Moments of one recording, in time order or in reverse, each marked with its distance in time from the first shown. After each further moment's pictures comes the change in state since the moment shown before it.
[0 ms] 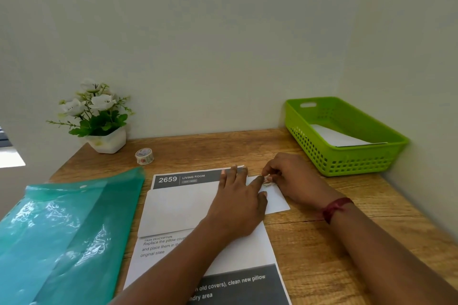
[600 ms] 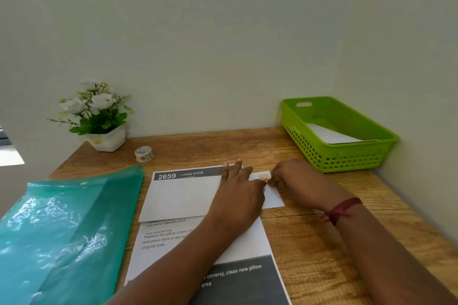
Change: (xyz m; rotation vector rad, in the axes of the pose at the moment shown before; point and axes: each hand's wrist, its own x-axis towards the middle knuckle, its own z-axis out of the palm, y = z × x) left_hand -0.007 0.008 -0.004 0.023 0.219 0.113; right_hand -0.019 -0.006 -0.021 -0.256 -0.261 -0.027
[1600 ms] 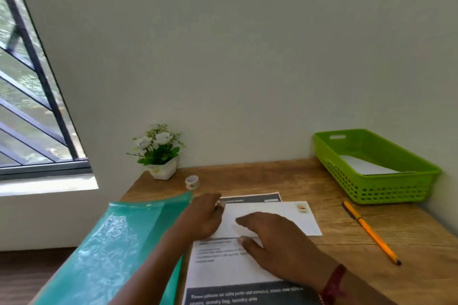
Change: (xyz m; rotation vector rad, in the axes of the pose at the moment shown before) left_hand -0.061 -0.105 -0.077 -0.166 -0.144 -0.451; right_hand -0.034 -0.140 -0.007 0.335 0.165 -0.193
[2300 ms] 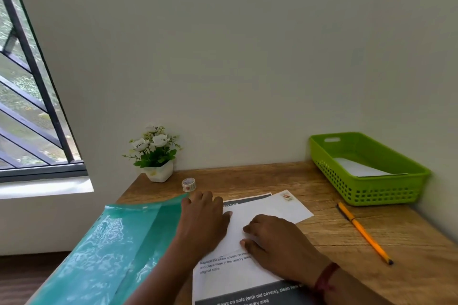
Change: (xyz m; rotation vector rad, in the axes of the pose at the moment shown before) left_hand -0.010 0.011 0.015 0.500 0.267 0.089; right_hand 0.006 0.021 0.017 -0.190 0.026 -0.028
